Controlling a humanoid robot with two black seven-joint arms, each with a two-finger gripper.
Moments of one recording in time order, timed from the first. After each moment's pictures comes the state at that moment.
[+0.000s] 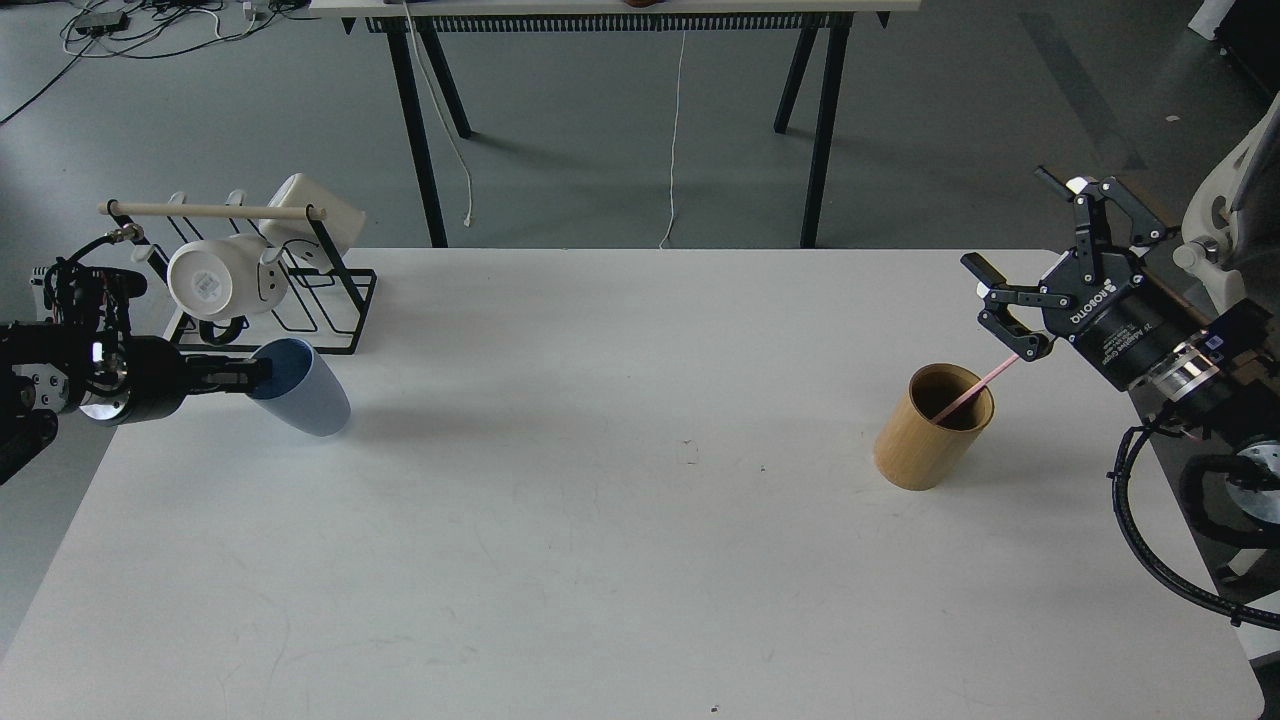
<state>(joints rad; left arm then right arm) -0.87 0.70 -0.12 -0.62 1.54 -0.31 -0.49 0.57 -0.79 0.52 1.15 -0.07 0.49 0.49</state>
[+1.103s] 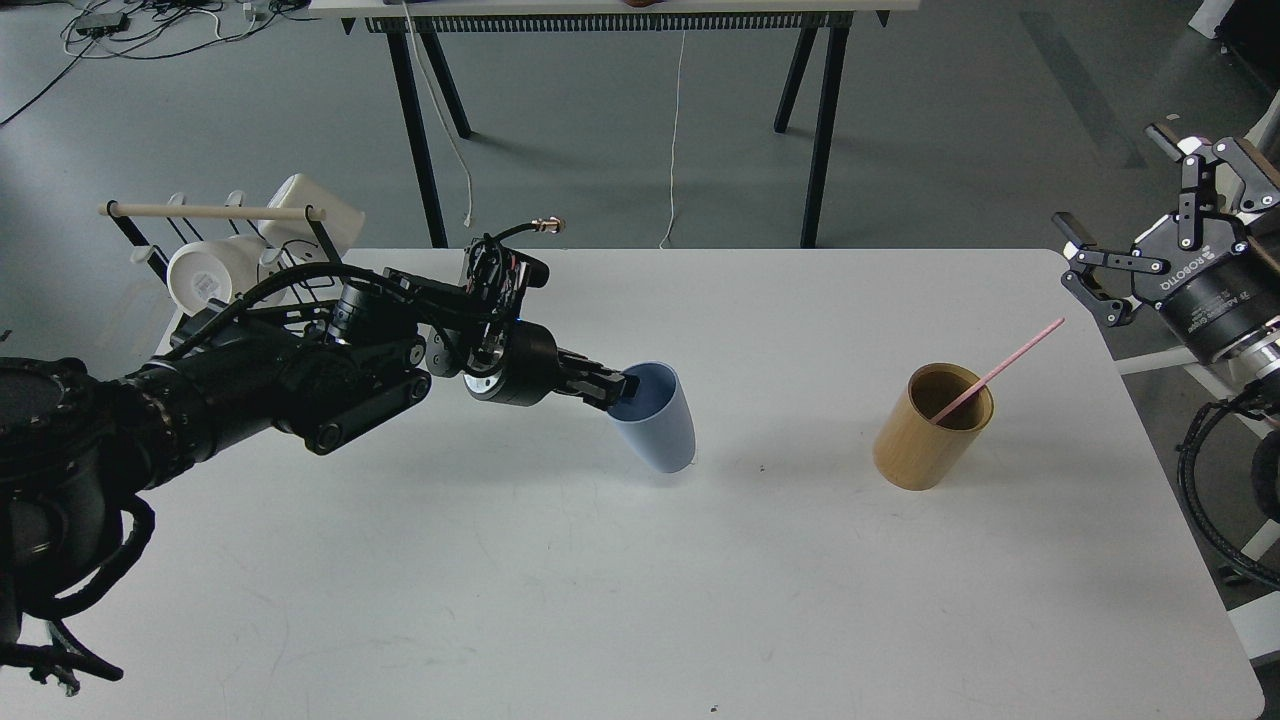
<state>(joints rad) -1.11 0.13 0.09 -0.64 1.47 -0.35 -0.49 0.56 -0.87 0.57 1.11 0.04 0.49 0.49</state>
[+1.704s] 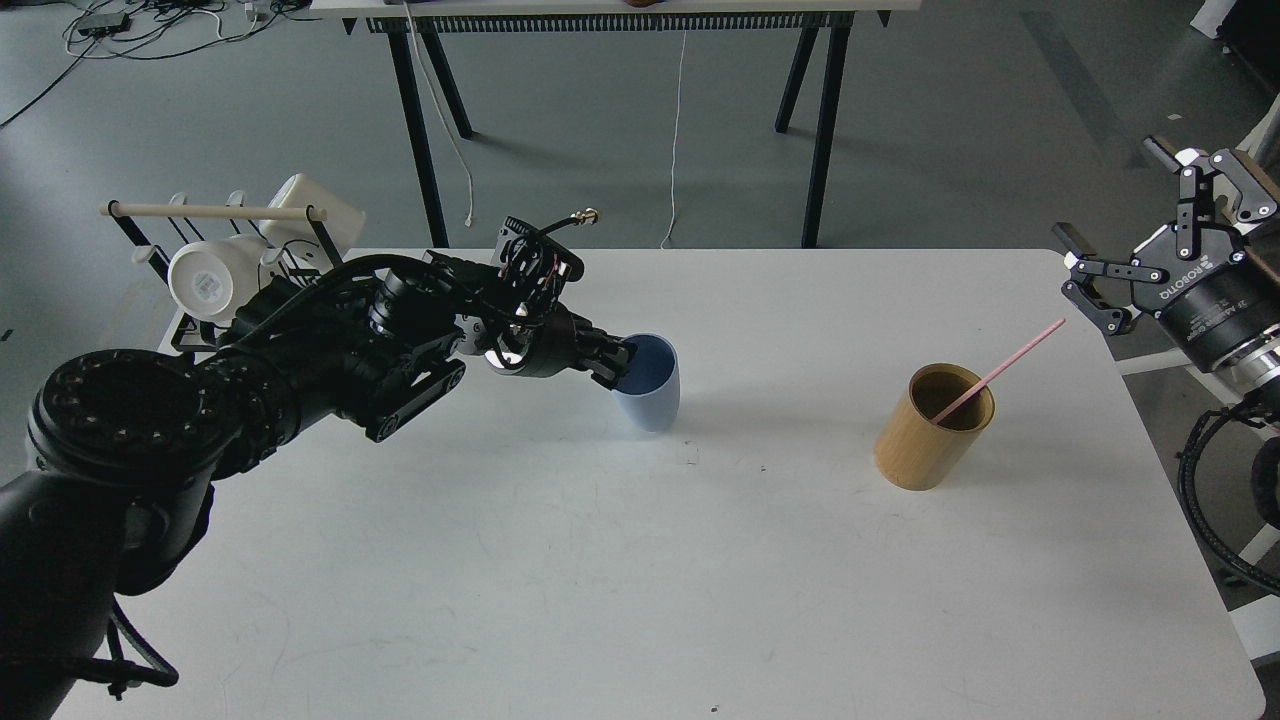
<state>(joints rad) -1.15 -0.04 0.28 -0.36 1.48 -0.22 -0.49 0.55 -0.87 0.57 1.10 0.04 0.49 0.49</state>
